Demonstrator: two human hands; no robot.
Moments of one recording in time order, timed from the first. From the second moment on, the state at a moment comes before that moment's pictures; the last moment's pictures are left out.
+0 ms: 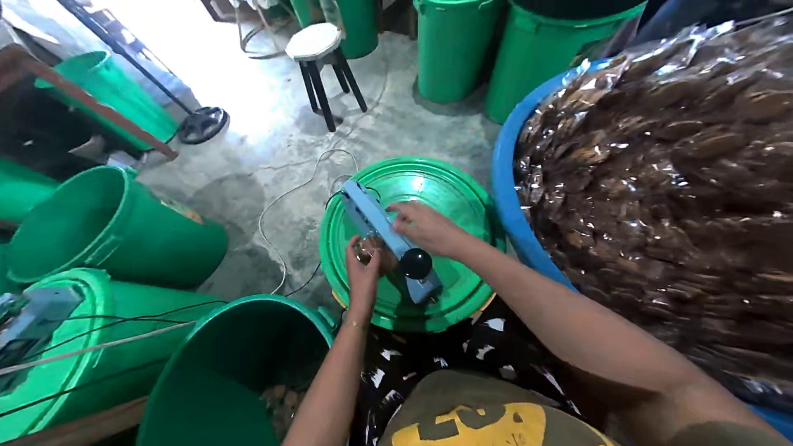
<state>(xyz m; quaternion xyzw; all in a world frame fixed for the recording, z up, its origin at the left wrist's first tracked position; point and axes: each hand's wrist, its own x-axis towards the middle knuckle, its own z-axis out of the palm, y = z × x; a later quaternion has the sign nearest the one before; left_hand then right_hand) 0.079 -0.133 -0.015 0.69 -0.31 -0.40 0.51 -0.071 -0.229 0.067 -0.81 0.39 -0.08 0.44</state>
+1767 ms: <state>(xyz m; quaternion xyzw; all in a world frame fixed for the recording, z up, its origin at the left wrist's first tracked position) 0.061 -0.050 0.038 0.50 -0.65 -0.52 0.24 -0.250 -0.274 0.007 -0.58 0.71 -0.06 0.39</state>
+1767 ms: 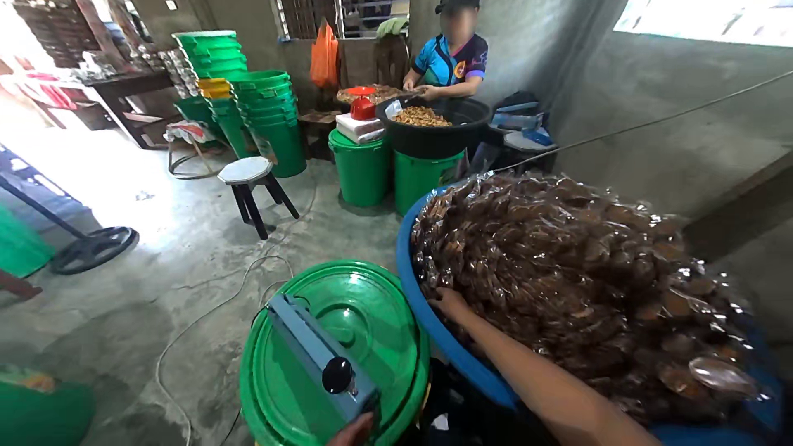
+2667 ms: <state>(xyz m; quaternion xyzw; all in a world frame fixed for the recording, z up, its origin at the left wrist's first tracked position) 0.012 -0.045 0.003 0.50 -0.29 -0.67 0.47 -0.163 -0.102 0.041 -0.47 0.43 -0.23 0.74</state>
